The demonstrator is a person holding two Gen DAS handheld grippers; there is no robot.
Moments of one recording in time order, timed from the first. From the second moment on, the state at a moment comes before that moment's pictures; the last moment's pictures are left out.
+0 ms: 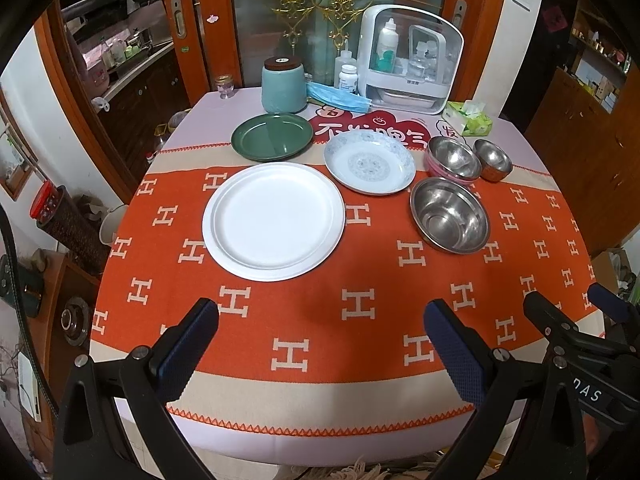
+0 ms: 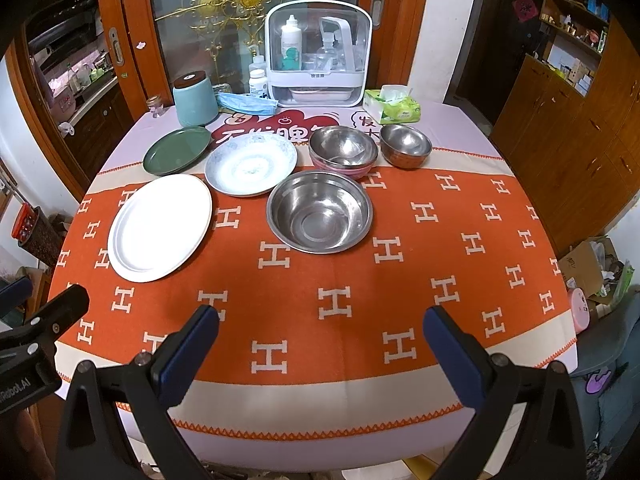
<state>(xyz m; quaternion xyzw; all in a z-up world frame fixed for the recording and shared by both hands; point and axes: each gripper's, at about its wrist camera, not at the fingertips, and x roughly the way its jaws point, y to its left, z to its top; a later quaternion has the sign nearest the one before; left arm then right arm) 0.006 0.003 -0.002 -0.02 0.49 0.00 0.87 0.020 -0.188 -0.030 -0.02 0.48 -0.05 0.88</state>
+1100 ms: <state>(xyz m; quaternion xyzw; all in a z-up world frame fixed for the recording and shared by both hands) 0.002 0.004 -0.001 -0.02 0.49 -0.01 0.87 0.018 -0.180 -0.023 -0.02 0.47 -0.04 0.88</state>
